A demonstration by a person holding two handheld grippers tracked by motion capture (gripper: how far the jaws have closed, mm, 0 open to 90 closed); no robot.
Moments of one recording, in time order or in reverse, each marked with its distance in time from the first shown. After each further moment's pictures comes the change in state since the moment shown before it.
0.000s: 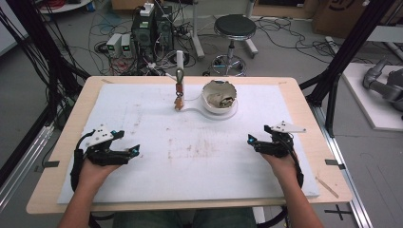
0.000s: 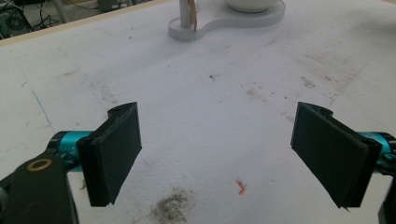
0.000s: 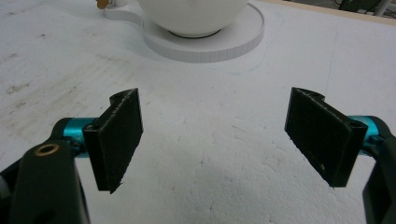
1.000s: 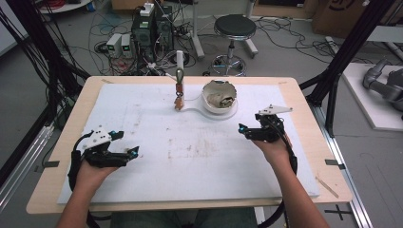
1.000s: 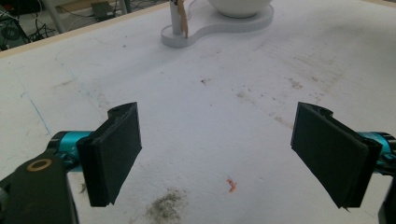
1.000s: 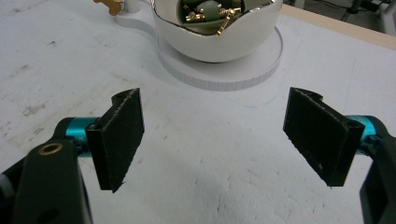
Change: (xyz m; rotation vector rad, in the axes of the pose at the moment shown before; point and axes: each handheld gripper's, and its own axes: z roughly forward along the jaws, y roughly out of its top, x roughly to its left) left arm -0.005 0.003 -0.008 -0.017 -0.024 0.027; right arm 0.018 0.056 0.012 0.102 0.009 -0.054
